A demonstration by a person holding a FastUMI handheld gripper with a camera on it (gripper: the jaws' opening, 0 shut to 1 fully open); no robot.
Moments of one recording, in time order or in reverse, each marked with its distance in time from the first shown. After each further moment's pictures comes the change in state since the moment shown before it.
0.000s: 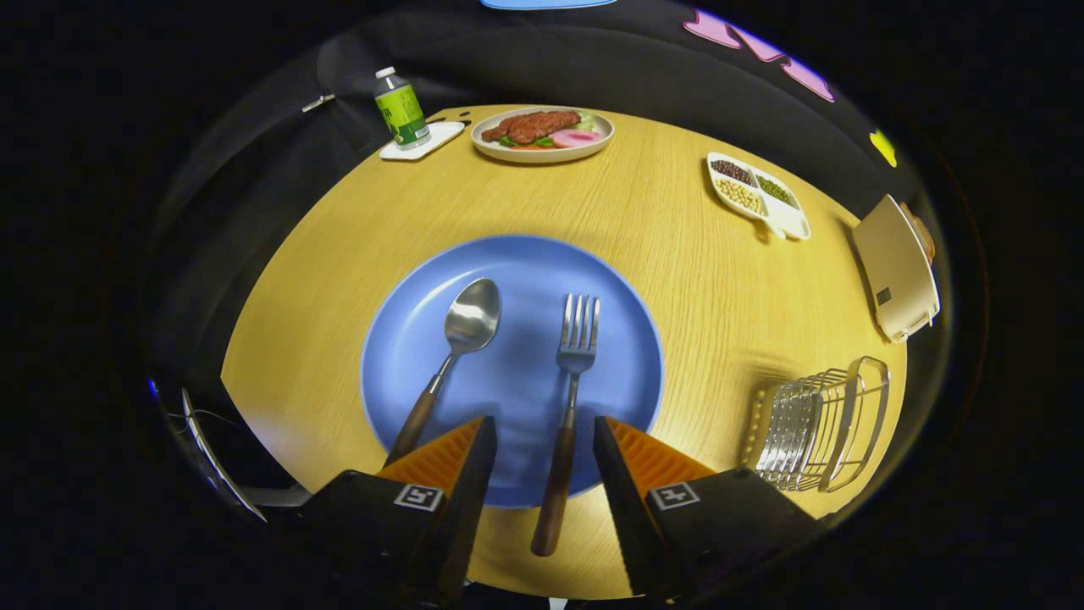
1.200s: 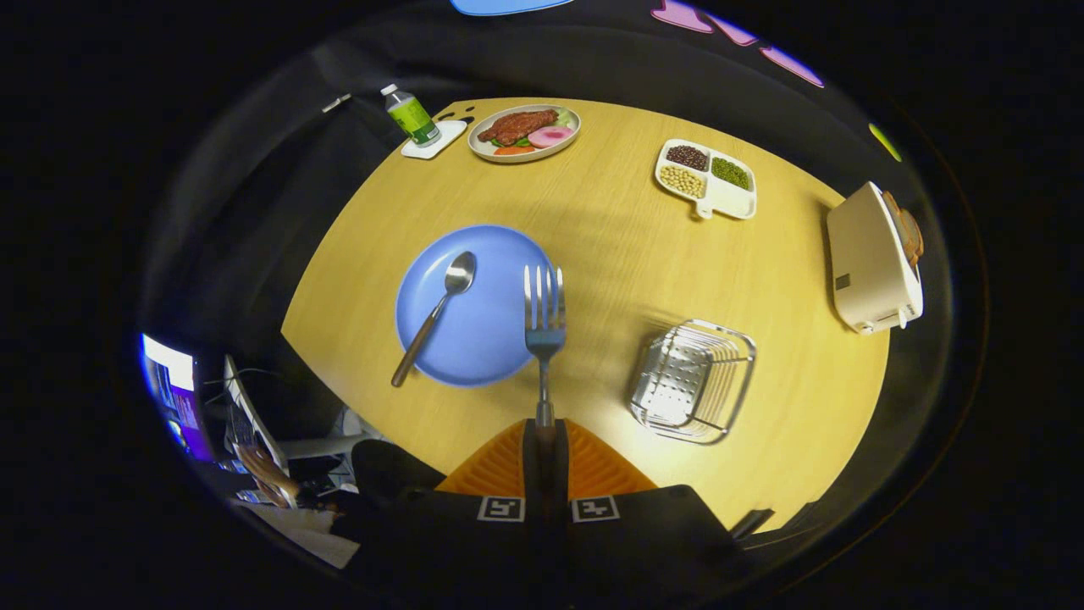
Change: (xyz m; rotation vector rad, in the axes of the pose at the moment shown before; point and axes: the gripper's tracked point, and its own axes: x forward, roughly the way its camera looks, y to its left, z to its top) arm -0.156 -0.104 -0.015 -0.087 0.173 0.106
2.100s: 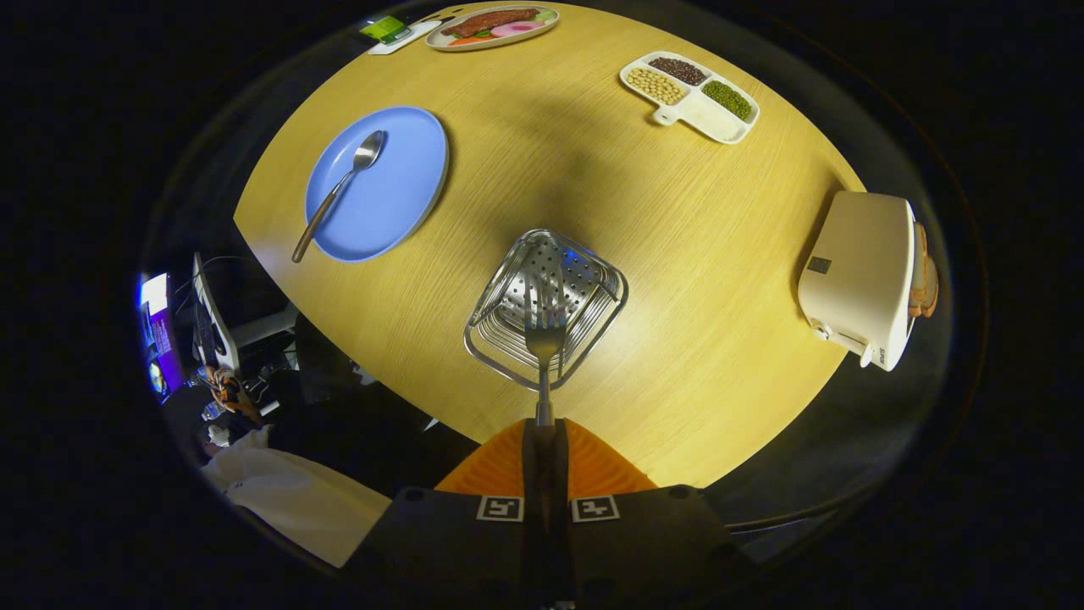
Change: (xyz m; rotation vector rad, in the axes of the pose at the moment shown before) arm 0.006 -0.107 -0.028 -0.163 0.498 -0.060
